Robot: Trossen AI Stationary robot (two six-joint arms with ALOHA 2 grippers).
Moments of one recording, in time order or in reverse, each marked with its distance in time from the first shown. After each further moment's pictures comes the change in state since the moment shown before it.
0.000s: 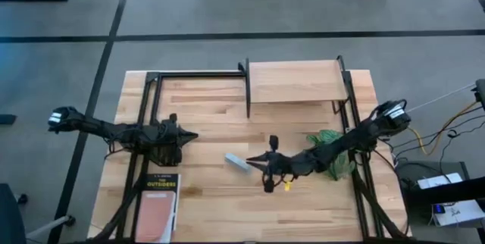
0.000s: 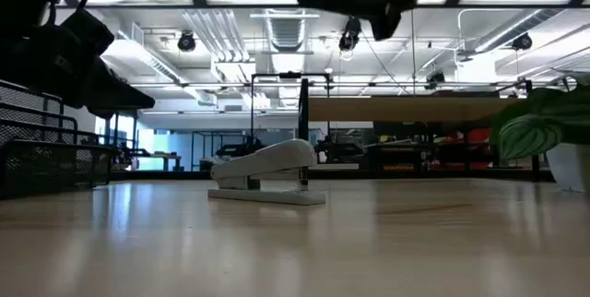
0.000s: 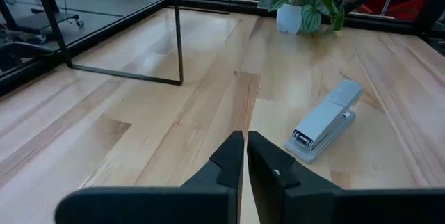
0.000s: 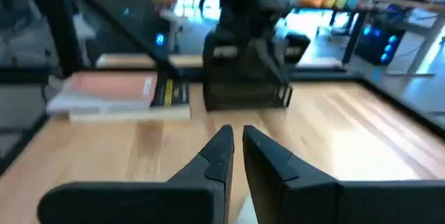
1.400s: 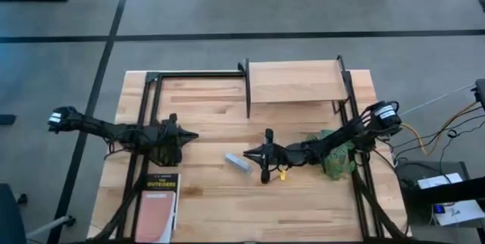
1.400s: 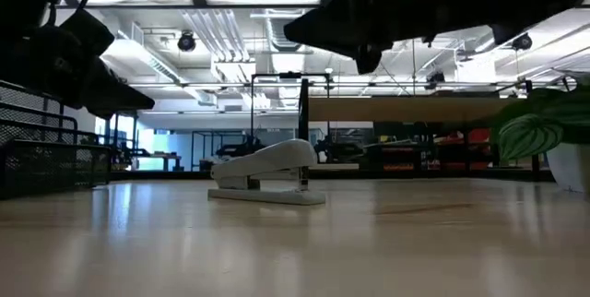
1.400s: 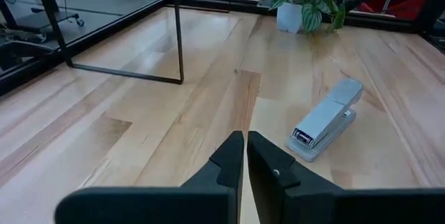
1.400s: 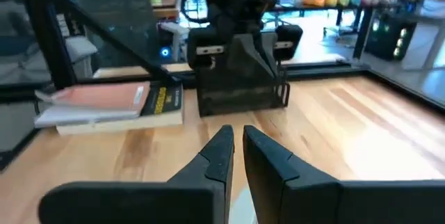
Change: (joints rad) left arm 0.000 0.000 0.000 -0.003 0.000 0.000; right arm -0.108 0.063 -0.086 0.156 -0.140 -0.007
